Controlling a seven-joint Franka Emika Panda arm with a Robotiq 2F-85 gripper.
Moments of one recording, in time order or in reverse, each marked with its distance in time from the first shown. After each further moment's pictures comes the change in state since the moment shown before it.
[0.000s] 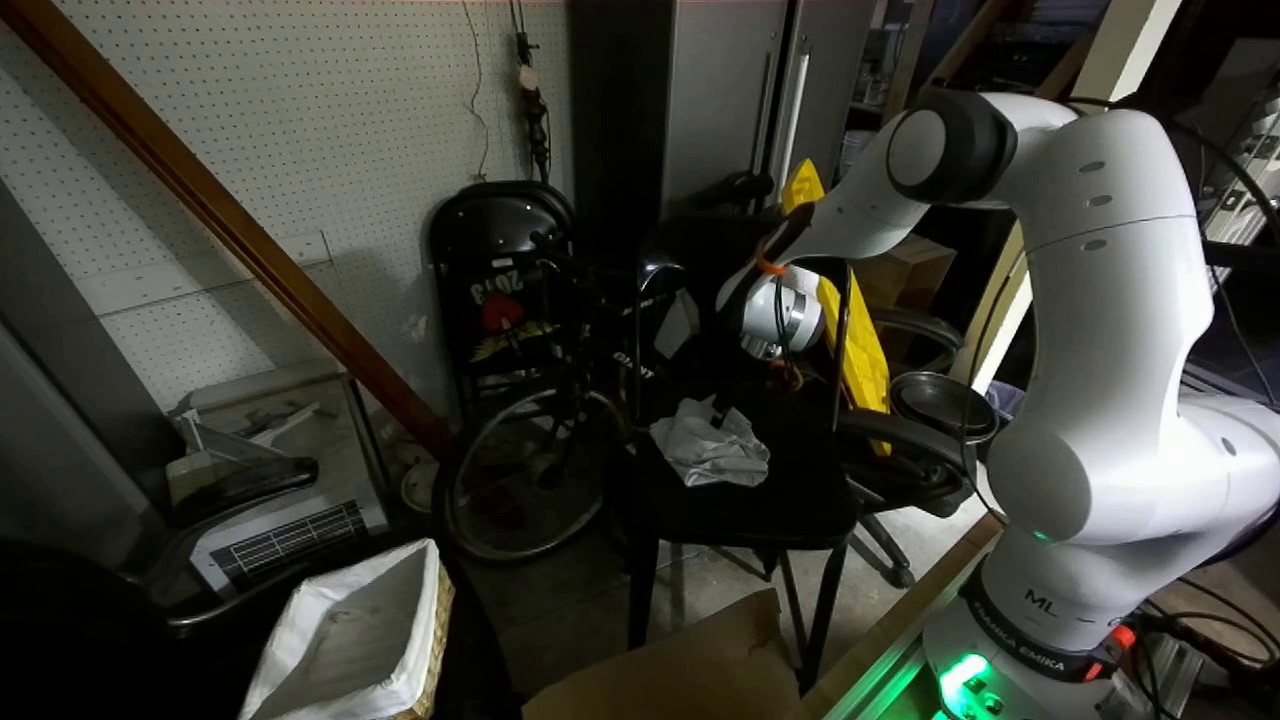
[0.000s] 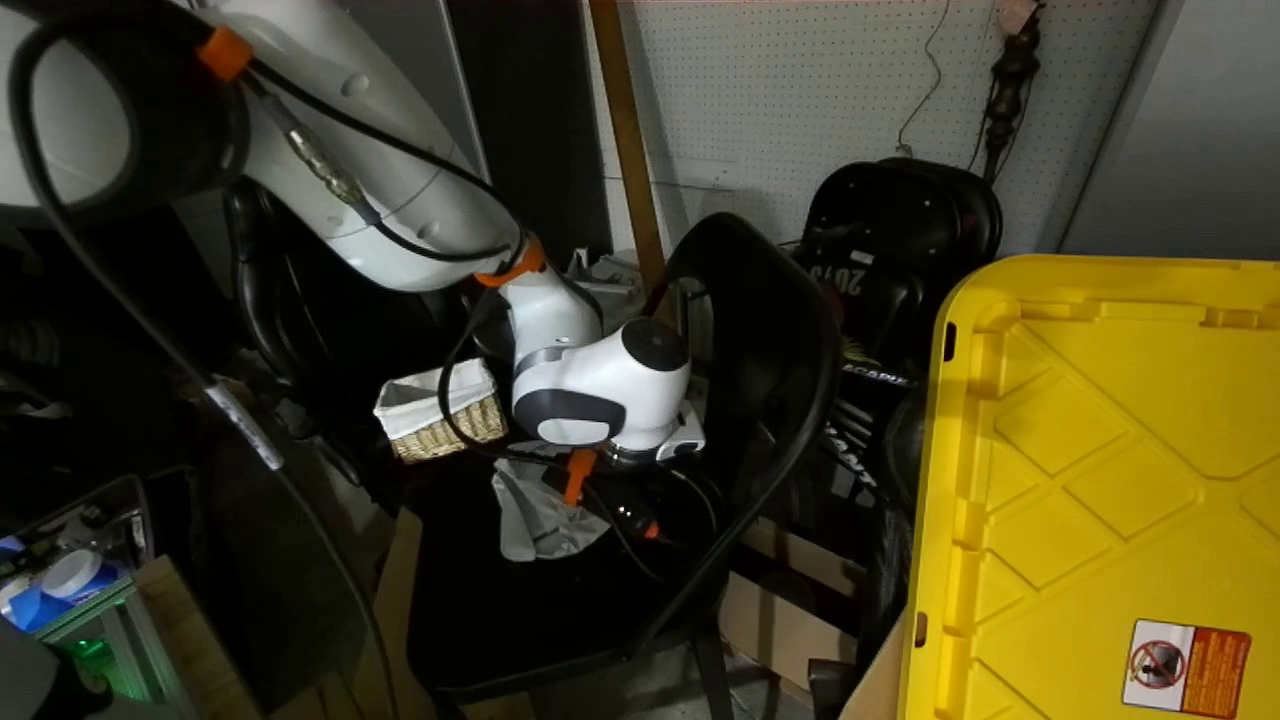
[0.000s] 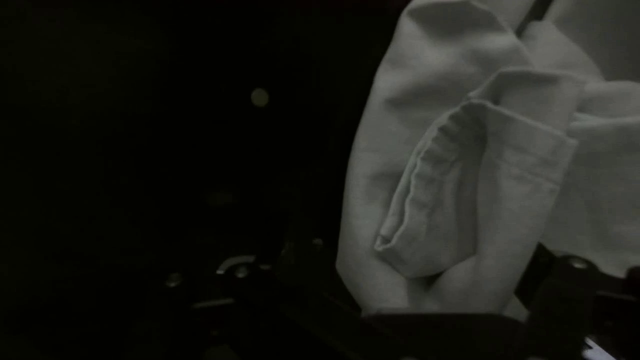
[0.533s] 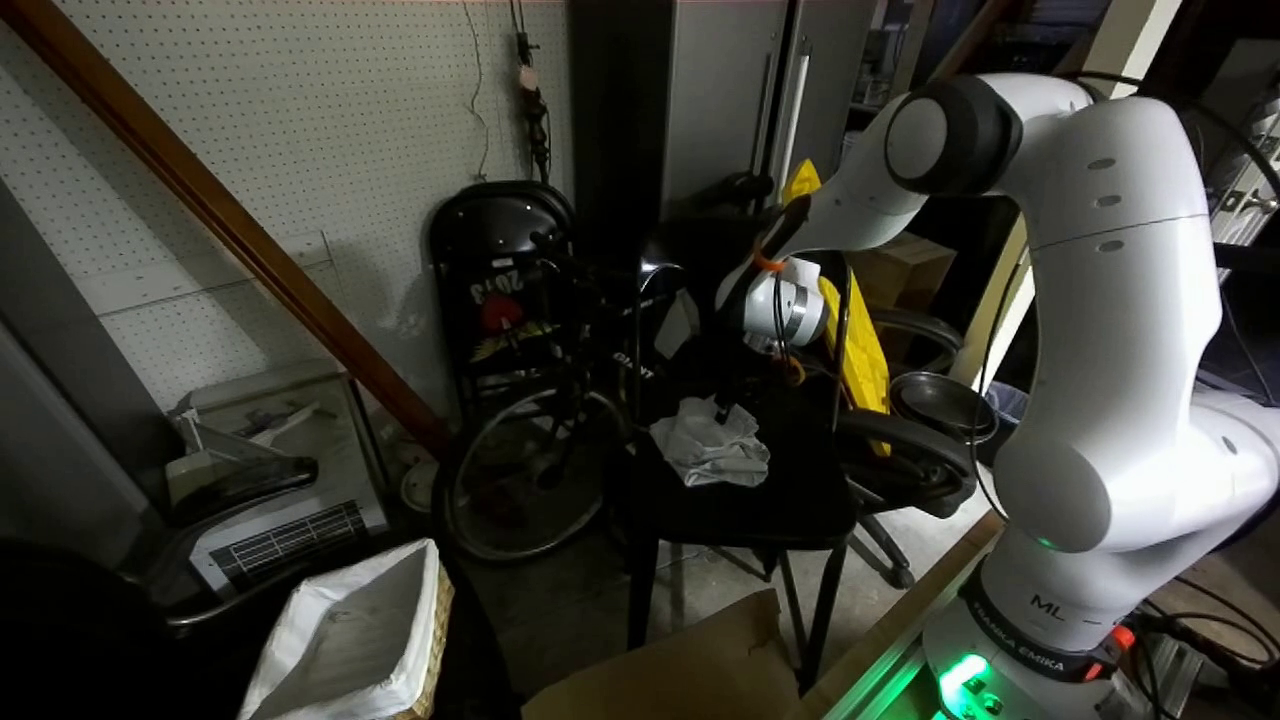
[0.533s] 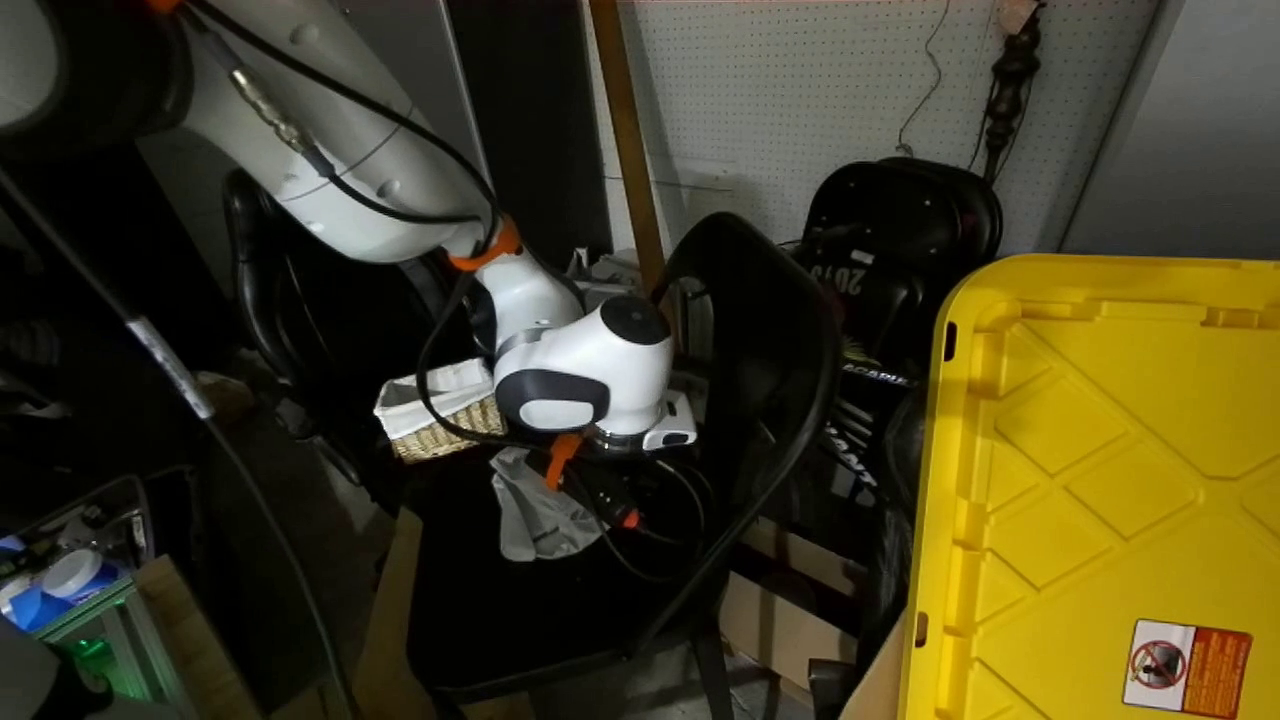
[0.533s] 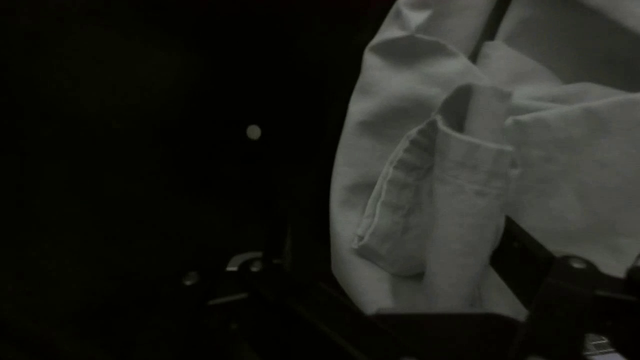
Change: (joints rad) arm 0.113 -0.080 -0.102 -0.067 0.007 0.009 0.129
